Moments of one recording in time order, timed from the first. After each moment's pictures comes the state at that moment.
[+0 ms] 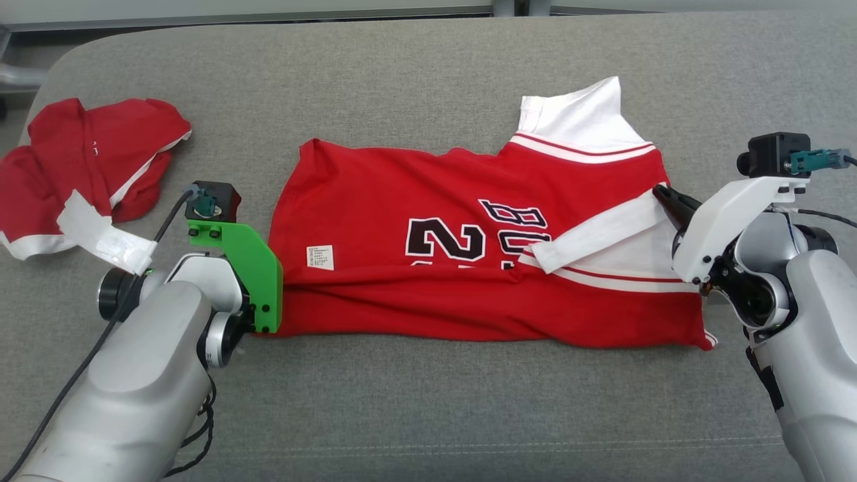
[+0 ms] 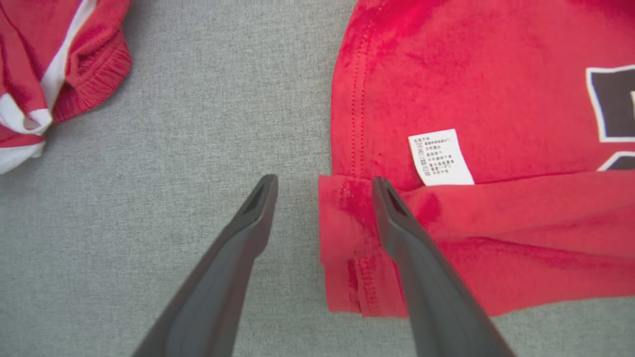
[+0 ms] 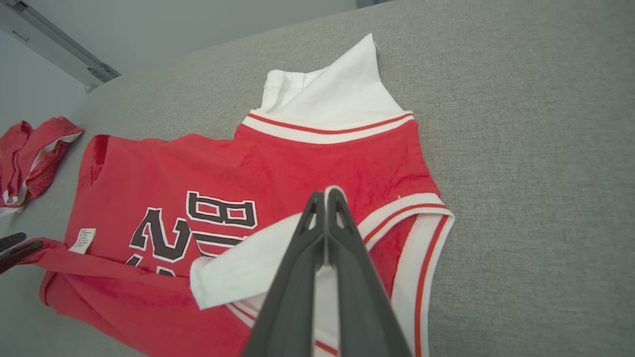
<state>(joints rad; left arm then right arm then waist) -0.74 0.35 -0.76 0.65 -0.75 0.17 0.50 -0.53 -0.26 0.11 0.36 0.59 0.13 0.47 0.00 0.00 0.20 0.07</state>
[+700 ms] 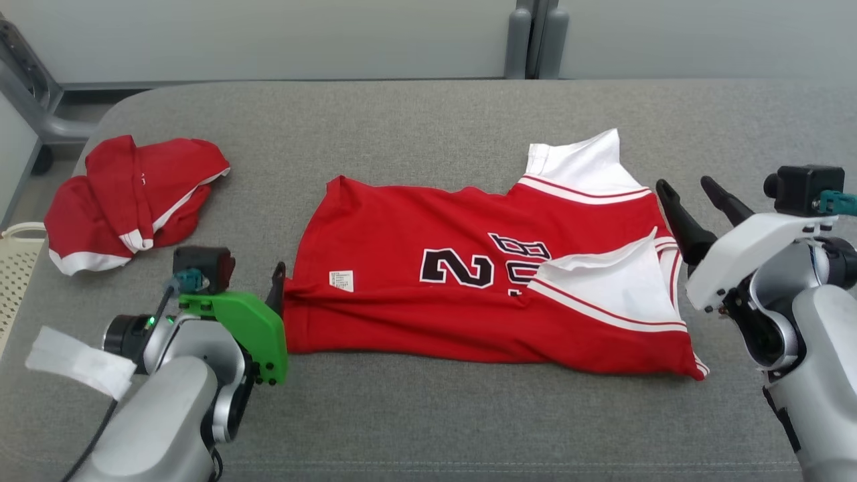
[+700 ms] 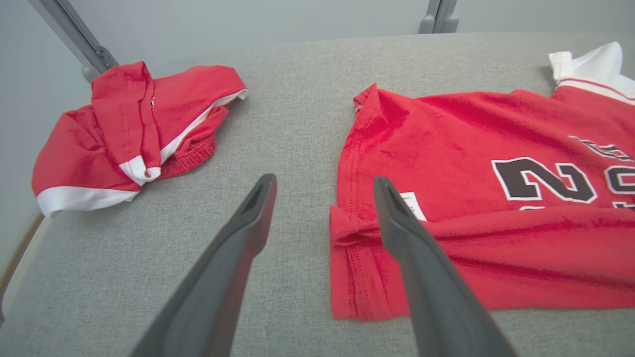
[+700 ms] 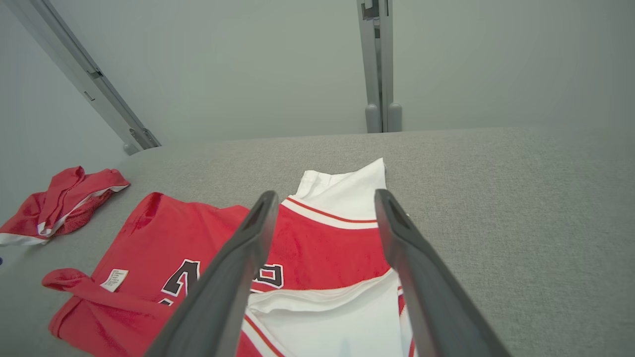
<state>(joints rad) -0.53 0.40 -0.71 0.47 -0.72 0.22 0.10 -0.44 -0.33 0.16 0.29 0.58 0.13 0.18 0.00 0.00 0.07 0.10</state>
